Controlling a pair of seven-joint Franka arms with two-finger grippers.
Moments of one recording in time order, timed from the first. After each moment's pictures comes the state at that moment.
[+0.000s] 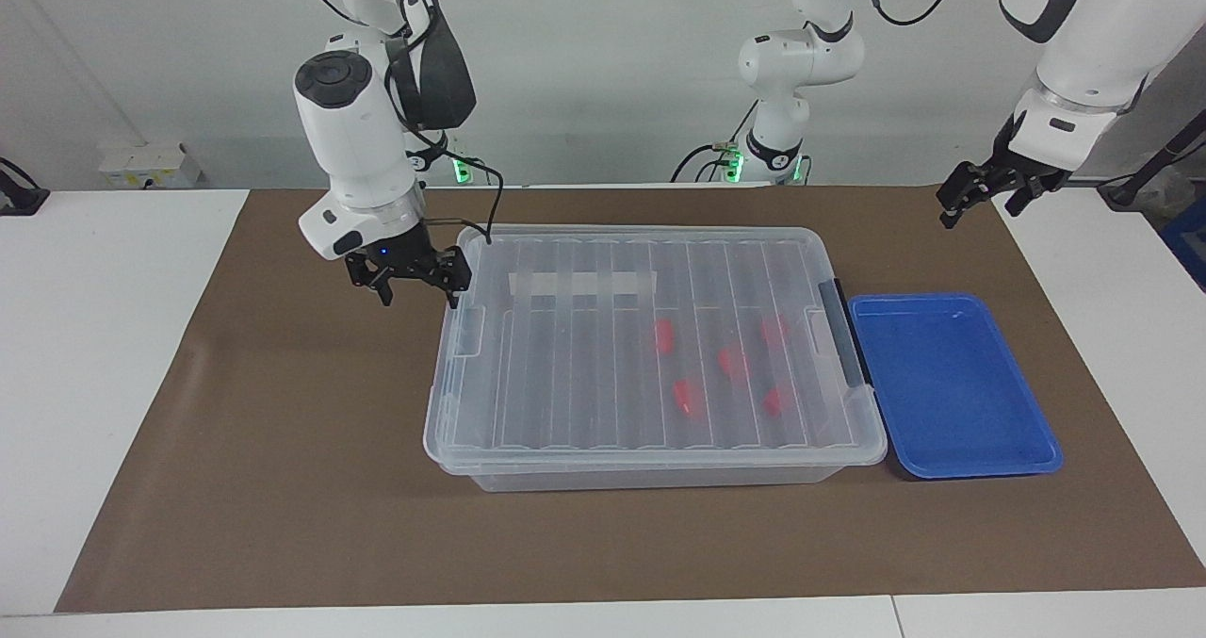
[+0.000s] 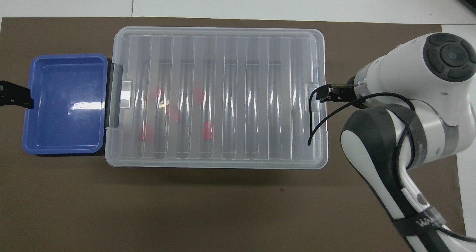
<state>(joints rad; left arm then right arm) 0.05 0.01 -0.02 -1.57 0.06 1.55 -0.06 0.18 0.10 0.06 -1.79 -0.01 1.94 0.34</state>
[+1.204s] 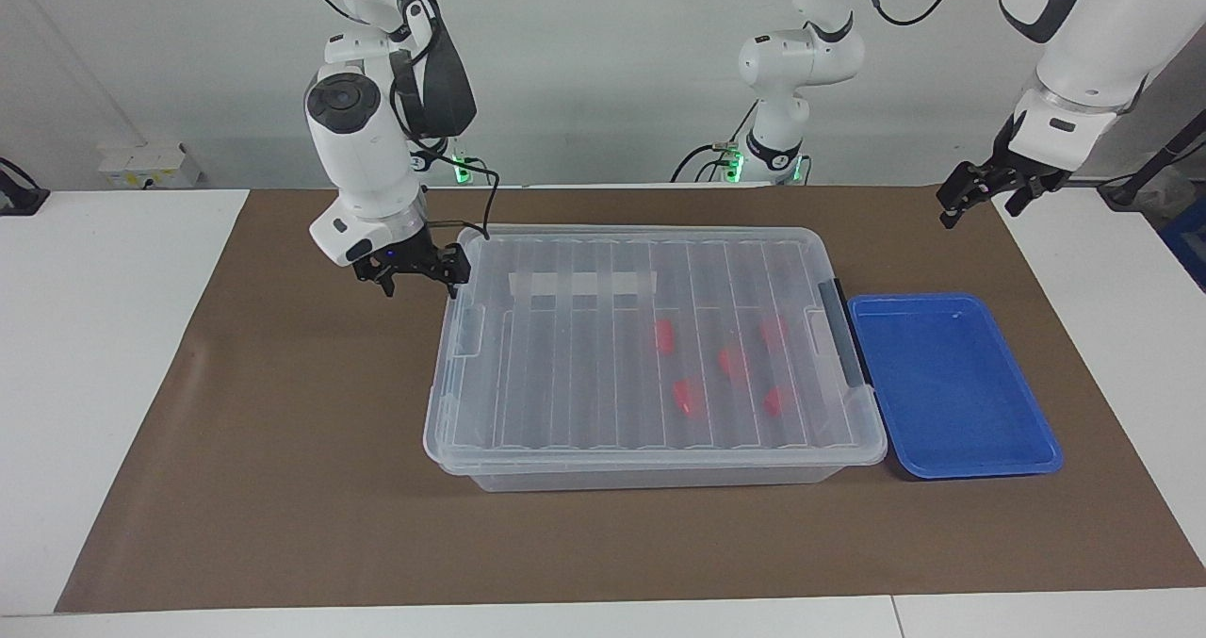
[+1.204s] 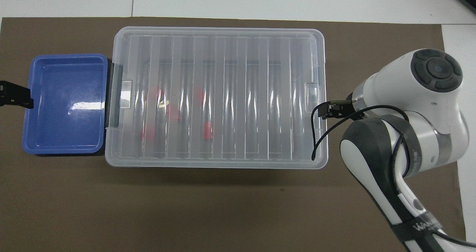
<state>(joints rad) 0.05 0.01 -0.02 -1.57 0.06 1.55 -0.06 0.16 0.06 0.06 -1.88 -0.01 1.91 0.29</state>
